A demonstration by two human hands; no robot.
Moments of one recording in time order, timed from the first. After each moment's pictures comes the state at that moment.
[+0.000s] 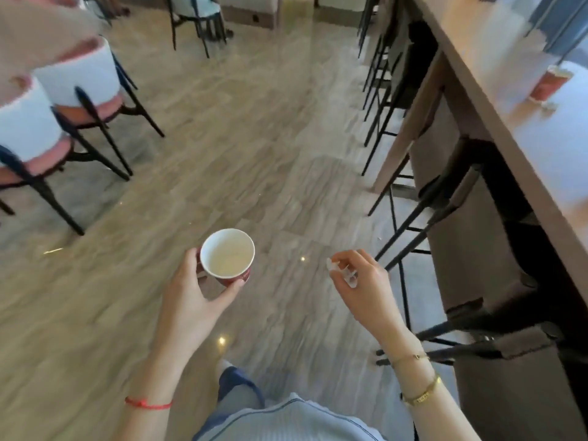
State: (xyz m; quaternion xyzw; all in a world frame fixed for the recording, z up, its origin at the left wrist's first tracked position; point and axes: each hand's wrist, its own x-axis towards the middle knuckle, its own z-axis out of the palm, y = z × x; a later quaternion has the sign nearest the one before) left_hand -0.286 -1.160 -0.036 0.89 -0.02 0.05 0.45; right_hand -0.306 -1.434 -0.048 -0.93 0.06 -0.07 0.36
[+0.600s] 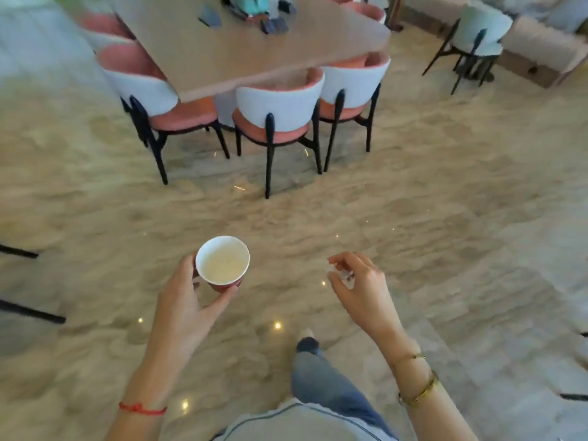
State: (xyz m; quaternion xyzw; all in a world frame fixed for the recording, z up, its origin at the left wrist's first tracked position) left_hand -0.238 -0.807 -0.057 0.83 0.33 0.23 0.39; right_hand -0.054 -1.019 -0.058 -0.87 -0.32 0.06 0.36
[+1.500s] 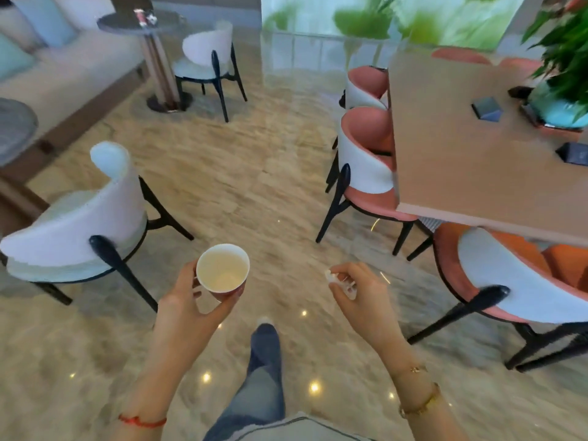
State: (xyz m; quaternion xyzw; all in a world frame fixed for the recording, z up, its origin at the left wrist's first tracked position) left_hand -0.143 -0.292 -0.052 0.62 0.64 0.38 0.25; right_hand 0.131 -0.302 -0.054 -0.68 -0.65 0.19 0.30
